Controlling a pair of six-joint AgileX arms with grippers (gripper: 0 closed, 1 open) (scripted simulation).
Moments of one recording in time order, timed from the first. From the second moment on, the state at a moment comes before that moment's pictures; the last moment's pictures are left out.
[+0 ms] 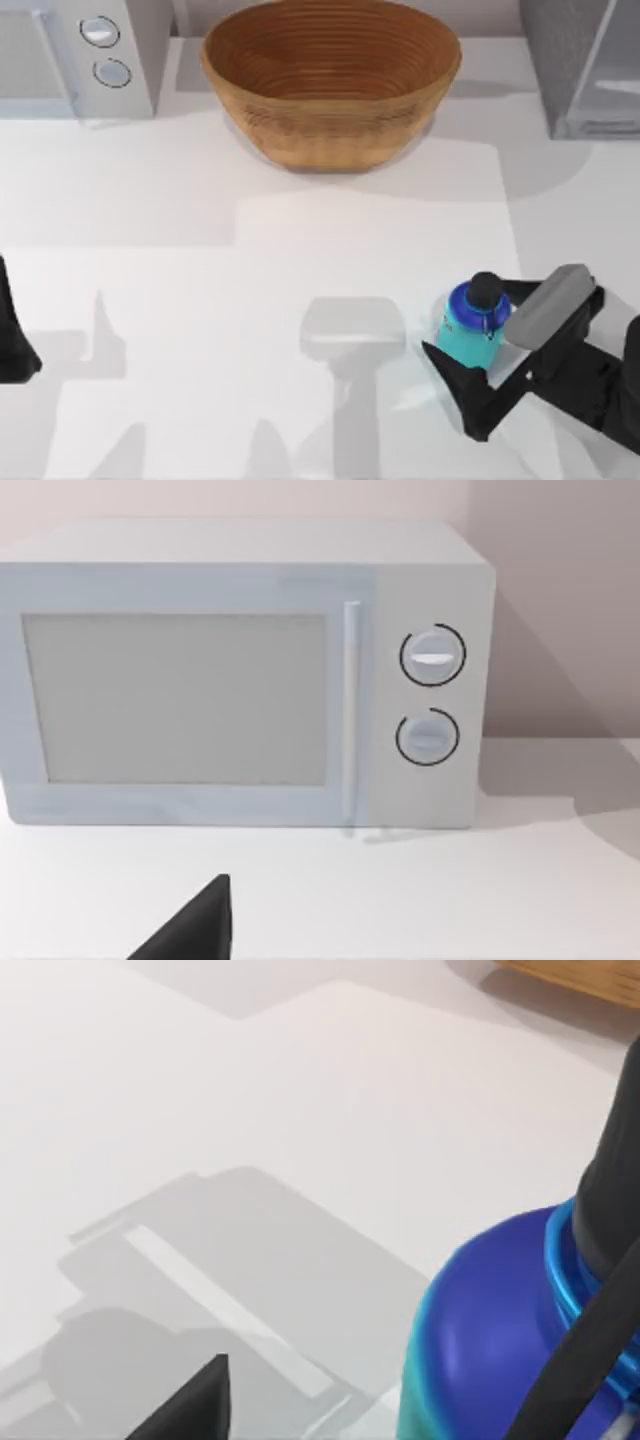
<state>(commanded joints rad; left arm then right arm) 0.00 0.00 0.00 0.00 0.00 0.00 0.47 1.95 0.19 1.46 -0.27 -0.08</state>
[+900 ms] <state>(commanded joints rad) 0.00 0.00 0.00 0.00 0.00 0.00 0.47 1.95 0.19 1.46 -0.27 -0.08</state>
